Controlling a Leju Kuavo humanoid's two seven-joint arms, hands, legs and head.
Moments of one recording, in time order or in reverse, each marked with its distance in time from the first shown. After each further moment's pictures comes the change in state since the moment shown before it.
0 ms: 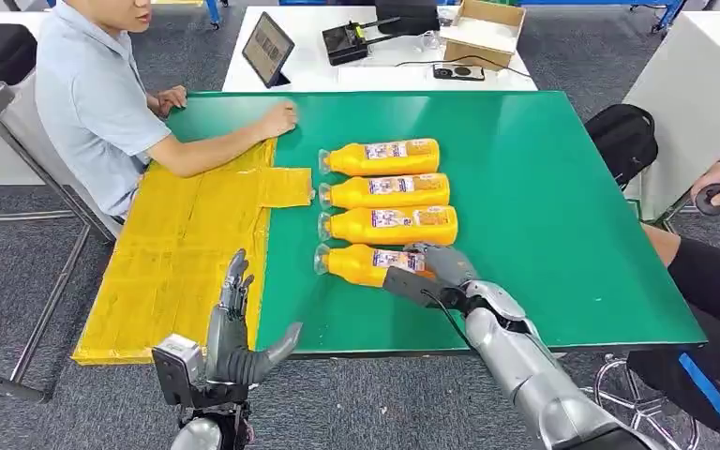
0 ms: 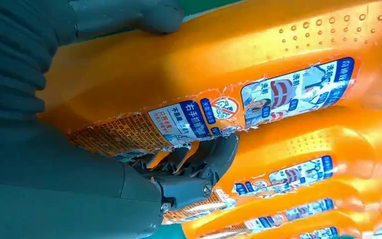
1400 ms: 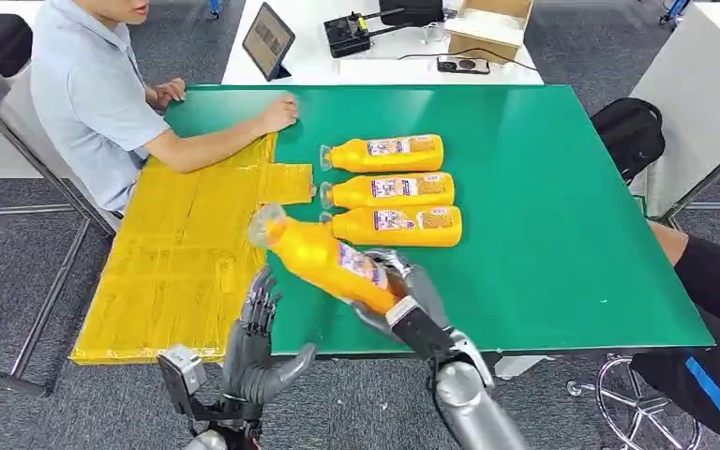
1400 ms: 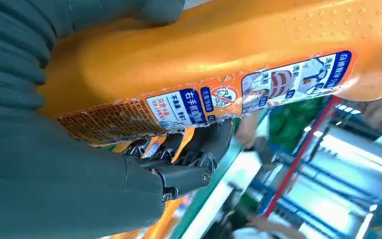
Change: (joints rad) left arm 0.025 0.019 -0.074 0.034 0.169 -0.131 -0.001; right arm 0.360 0.158 -0.084 -0.520 -0.372 -0.103 -0.316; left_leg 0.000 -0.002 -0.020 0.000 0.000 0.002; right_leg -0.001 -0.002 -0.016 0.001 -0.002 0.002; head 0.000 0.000
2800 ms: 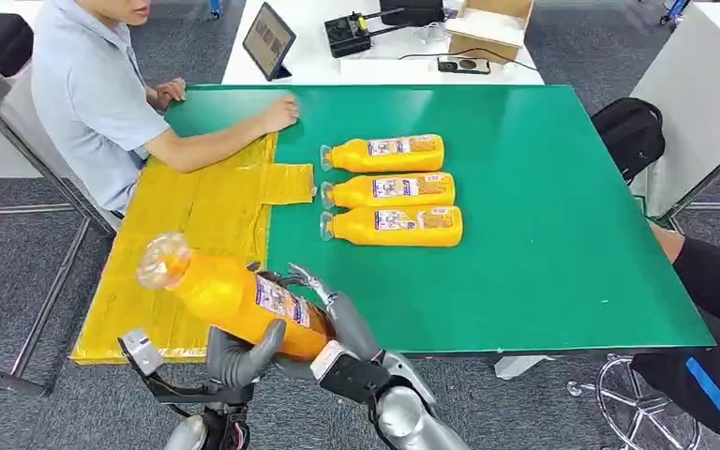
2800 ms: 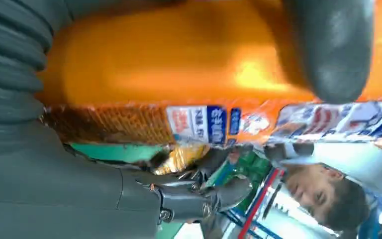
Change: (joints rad) left arm -0.023 -0.021 0.069 -0.055 0.277 -0.234 0.079; right arm 0.002 0.079 0.246 0.053 0.029 0.013 -0.021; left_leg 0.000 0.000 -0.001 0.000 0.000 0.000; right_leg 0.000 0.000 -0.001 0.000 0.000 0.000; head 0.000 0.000
